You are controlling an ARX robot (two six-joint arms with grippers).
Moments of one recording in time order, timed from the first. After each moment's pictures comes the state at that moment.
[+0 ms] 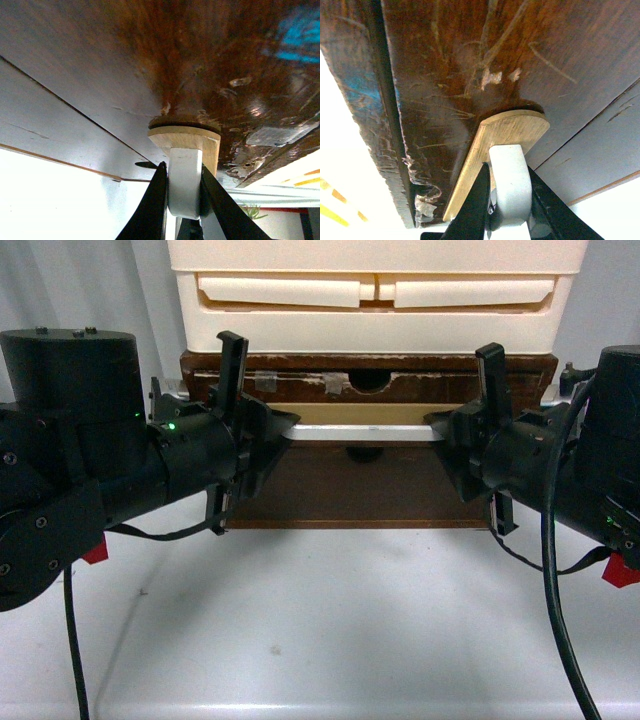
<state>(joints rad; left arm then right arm) -0.28 2.18 0.97 1.06 0.35 -1.35 0.22 2.19 0.96 1.08 -0.23 1.31</state>
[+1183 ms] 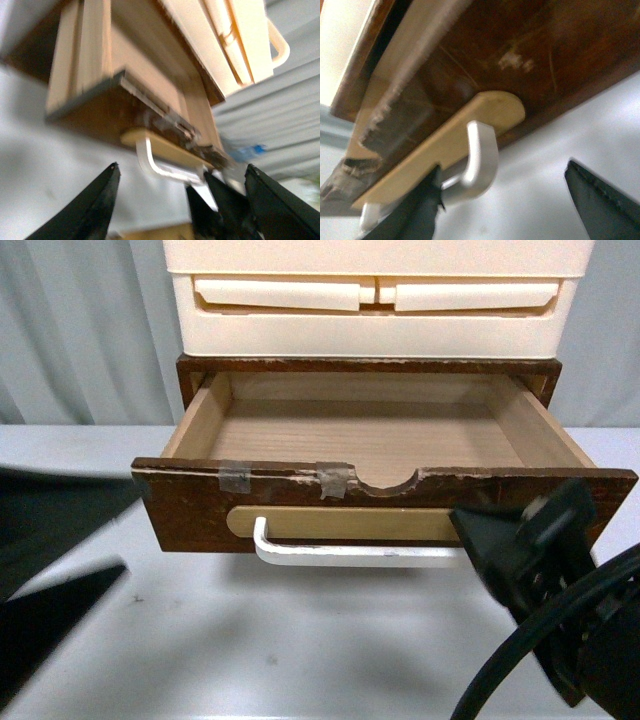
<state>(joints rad) -0.26 1.43 0.12 1.16 0.33 -0.97 0.44 1.87 0.30 1.31 0.11 0.97</state>
